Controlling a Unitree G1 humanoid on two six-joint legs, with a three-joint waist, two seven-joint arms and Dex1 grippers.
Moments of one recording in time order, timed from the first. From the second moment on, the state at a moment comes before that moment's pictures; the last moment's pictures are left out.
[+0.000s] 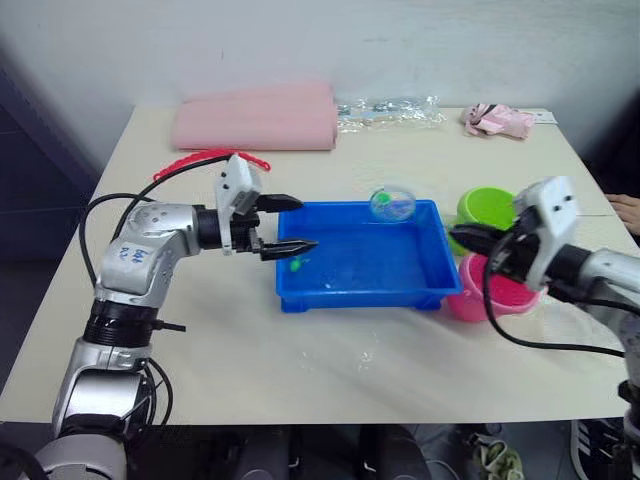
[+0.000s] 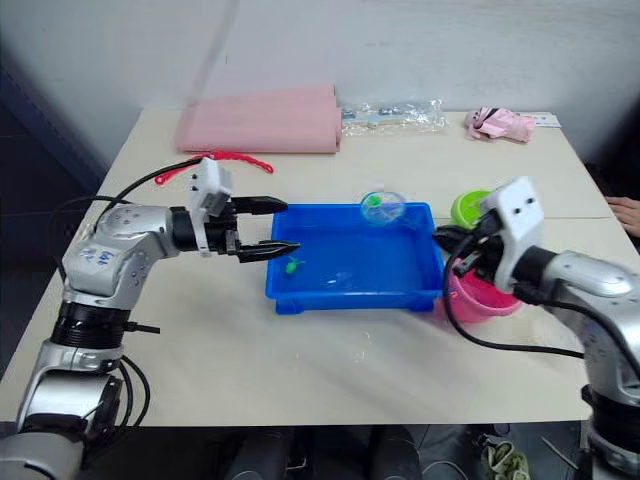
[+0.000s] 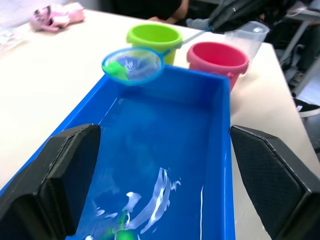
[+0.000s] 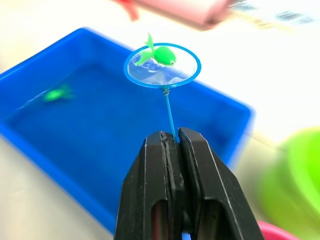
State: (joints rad) left arm -0.77 0.54 -0.08 0.12 -0.40 0.47 -1.05; right arm -0.31 -0.82 -0.41 -0.54 0.61 1.03 0.61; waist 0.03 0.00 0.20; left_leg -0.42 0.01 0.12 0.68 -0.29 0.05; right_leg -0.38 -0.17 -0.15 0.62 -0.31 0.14
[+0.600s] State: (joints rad) left arm -0.82 0.47 -0.10 0.09 -0.39 0.45 -1.06; right arm -0.03 -1.17 -0.35 -0.26 0.03 0.36 0.58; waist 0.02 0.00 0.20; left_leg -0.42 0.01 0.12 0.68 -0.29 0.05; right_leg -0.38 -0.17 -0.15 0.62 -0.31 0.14
